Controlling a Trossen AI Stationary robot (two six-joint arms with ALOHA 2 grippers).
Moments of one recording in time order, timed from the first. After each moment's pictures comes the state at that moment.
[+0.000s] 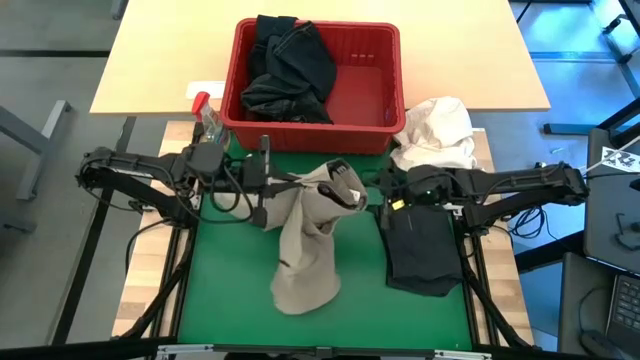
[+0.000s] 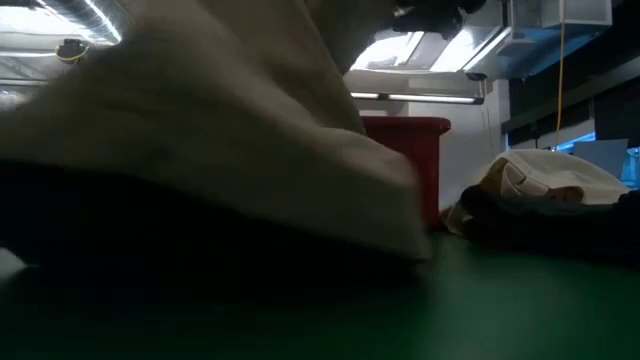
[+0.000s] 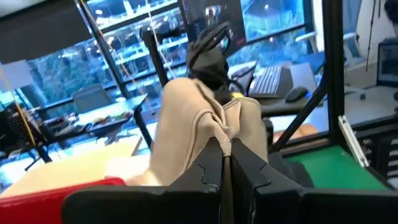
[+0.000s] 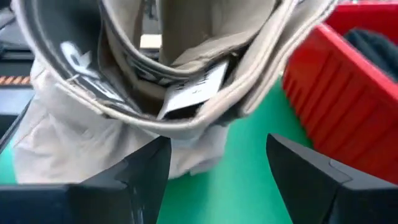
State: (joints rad) left arm -0.12 1.15 1.19 -0.07 -0.17 0.28; right arm -0.14 1.11 0.95 -0.23 0.13 0.00
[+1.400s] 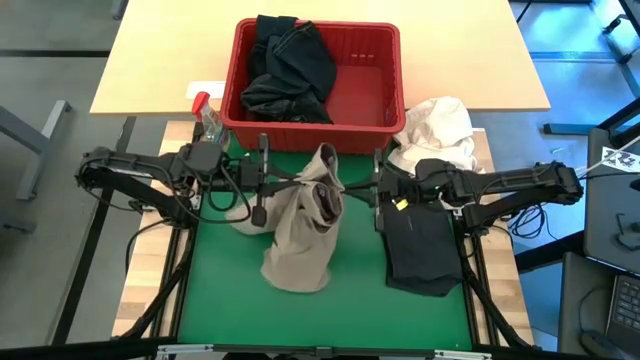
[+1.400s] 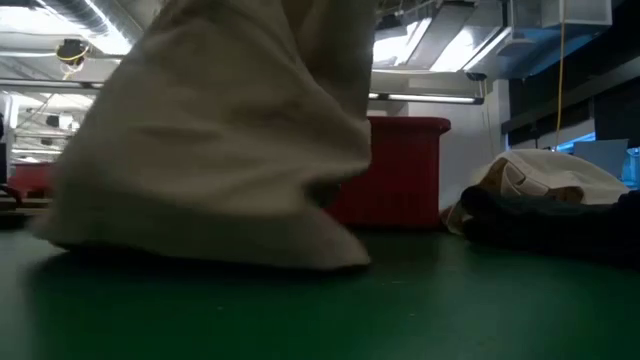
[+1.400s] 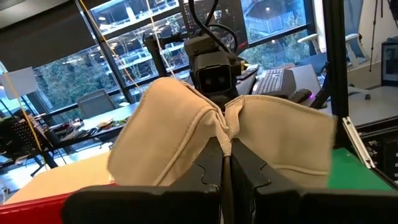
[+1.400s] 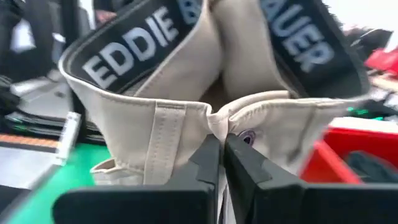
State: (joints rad) left arm -0.12 1.14 1.19 -0.06 -0.17 0.30; right arm -0.14 1.18 1.00 0.16 0.07 -0.17
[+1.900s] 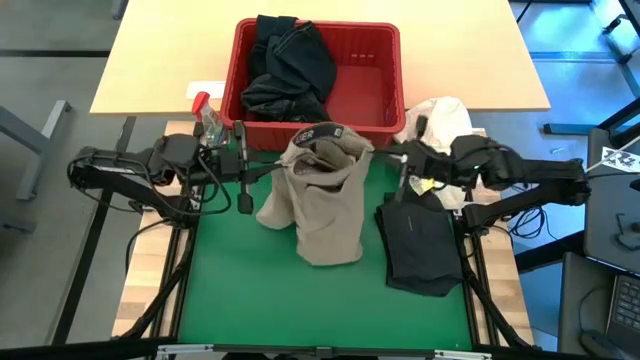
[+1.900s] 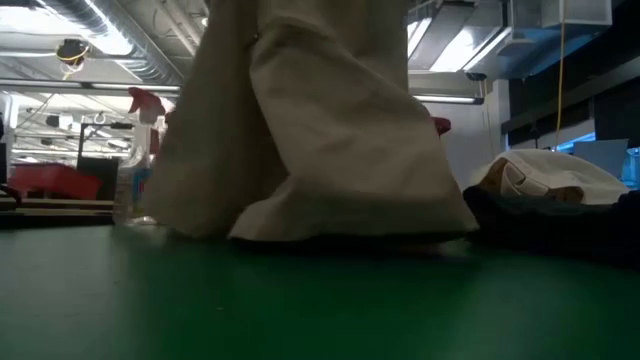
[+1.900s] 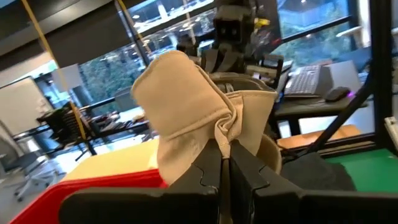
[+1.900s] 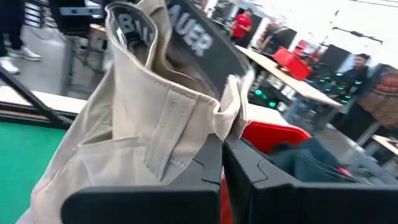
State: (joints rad) left arm -0.12 1.03 1.20 -0.17 -0.32 0.33; right arm -0.14 1.09 1.31 -0.31 0.39 -0.35
